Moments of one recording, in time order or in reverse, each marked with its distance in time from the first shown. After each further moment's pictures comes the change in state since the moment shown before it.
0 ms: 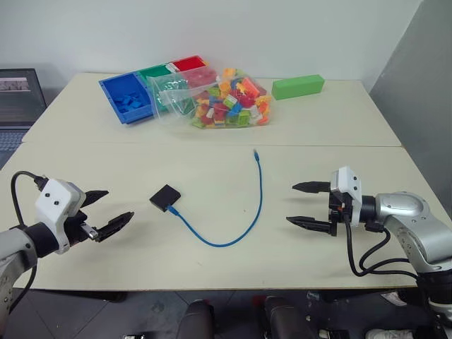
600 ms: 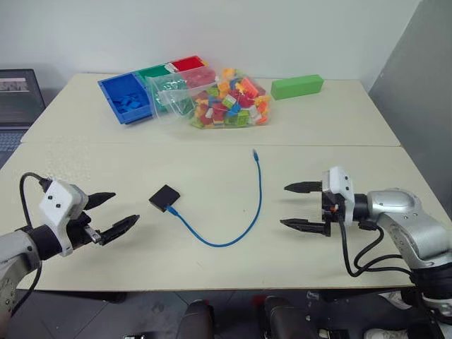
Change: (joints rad) left arm 0.024 -0.023 0.000 -0.019 -0.018 -0.055 -0.071; right arm -0.061 0.036 0.096 -0.006 -0.033 -0.021 0.046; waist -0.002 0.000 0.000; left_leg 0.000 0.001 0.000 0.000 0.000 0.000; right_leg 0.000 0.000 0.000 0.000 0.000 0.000
